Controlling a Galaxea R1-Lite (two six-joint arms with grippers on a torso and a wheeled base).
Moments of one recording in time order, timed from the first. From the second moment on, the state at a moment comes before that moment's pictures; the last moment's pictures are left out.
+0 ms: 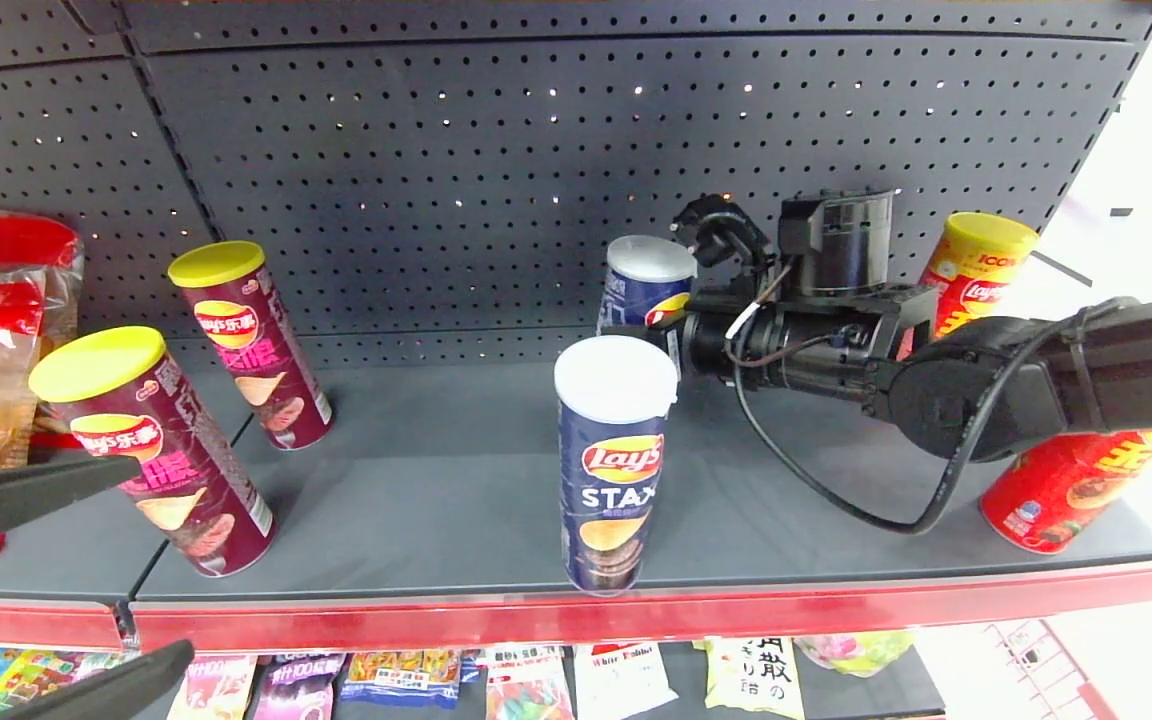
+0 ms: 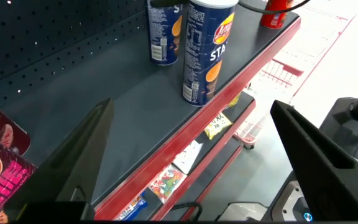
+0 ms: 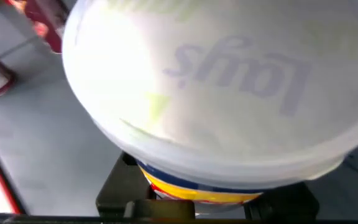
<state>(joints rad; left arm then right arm) -0.41 0.81 -0.61 -0.01 -0.39 0.10 0.58 1.95 -1.27 -0.43 0.18 -0.09</state>
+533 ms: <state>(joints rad) -0.41 0.81 -0.61 -0.02 -0.38 0.10 0.59 1.96 -1.25 -0.44 0.17 -0.09</state>
